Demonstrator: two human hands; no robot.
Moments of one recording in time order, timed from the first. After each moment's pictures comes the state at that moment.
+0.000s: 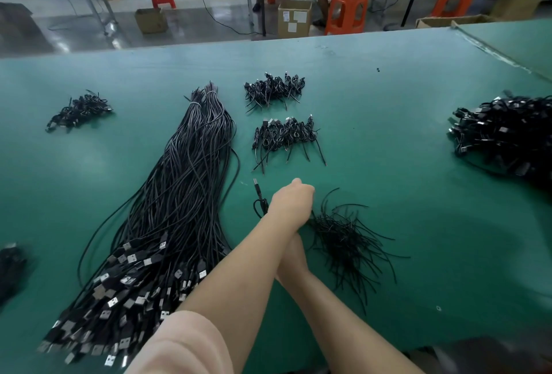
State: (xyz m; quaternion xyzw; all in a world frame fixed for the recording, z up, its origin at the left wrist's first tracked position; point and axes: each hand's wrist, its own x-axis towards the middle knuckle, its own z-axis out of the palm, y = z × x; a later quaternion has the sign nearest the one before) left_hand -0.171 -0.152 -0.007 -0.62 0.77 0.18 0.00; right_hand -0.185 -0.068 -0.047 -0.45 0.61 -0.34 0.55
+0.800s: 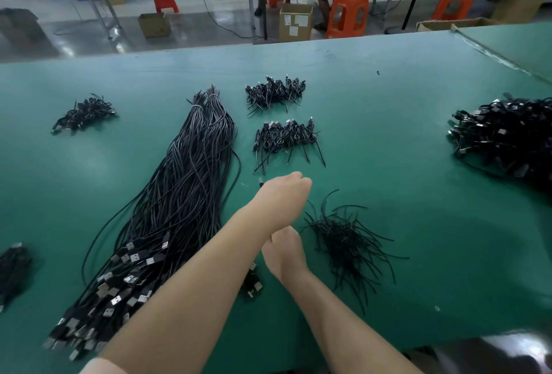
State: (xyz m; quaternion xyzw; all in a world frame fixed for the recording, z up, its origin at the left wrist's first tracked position) left_hand -0.144 -0.130 0.050 -0.54 0.84 0.09 0.02; right_hand -0.194 -0.071 -0.059 -0.61 0.63 -0.27 0.40
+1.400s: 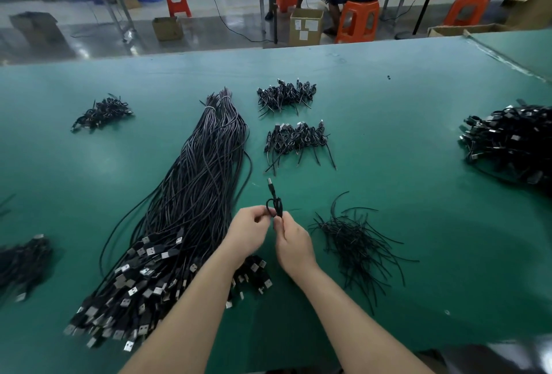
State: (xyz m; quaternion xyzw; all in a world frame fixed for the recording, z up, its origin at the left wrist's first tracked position) left_hand -0.075 -0.083 -0.022 -0.70 0.51 0.40 -0.30; right_hand -0.196 -0.074 -0.061 -0.65 0.59 -0.31 0.36
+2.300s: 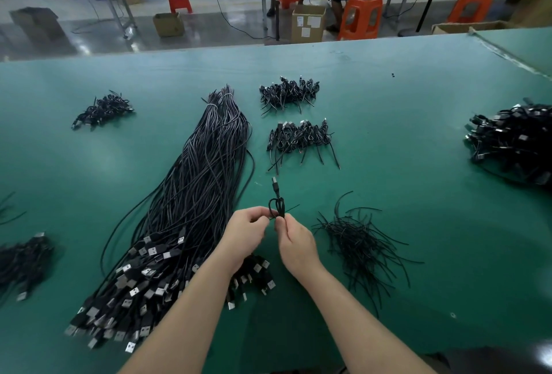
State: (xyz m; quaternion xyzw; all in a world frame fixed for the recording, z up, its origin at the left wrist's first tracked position) left_hand -0.066 -0.075 -0.018 -0.67 0.46 0.47 -0.35; right_hand -0.197 -0.076 -0.063 -0.65 0.58 -0.30 0.38
